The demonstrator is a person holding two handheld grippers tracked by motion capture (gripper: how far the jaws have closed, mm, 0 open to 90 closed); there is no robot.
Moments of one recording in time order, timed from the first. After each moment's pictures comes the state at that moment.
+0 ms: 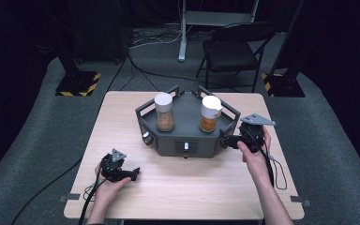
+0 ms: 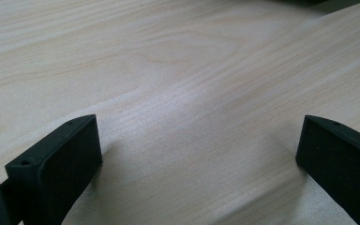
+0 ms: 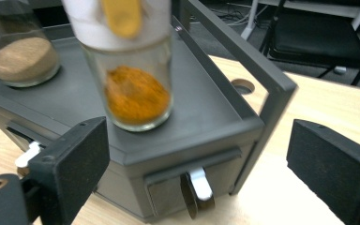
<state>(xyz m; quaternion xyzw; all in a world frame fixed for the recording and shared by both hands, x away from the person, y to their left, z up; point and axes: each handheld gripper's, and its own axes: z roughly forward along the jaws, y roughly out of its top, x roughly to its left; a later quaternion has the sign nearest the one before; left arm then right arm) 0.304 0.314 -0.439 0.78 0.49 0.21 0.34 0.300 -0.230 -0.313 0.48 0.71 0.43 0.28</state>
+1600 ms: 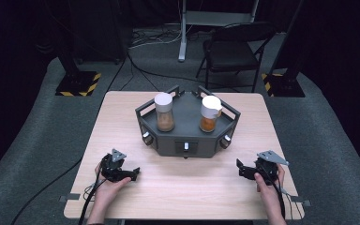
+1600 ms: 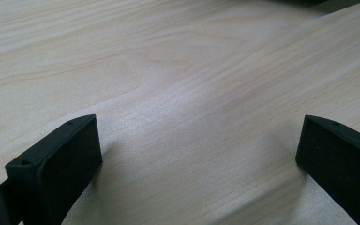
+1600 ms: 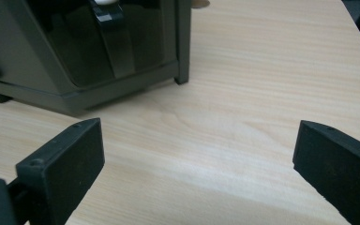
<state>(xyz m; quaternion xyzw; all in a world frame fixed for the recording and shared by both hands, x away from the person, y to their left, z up) 0.304 0.314 -0.439 0.78 0.49 0.21 0.34 0.250 -0.277 -0.420 0.53 0.68 0.40 0.30</state>
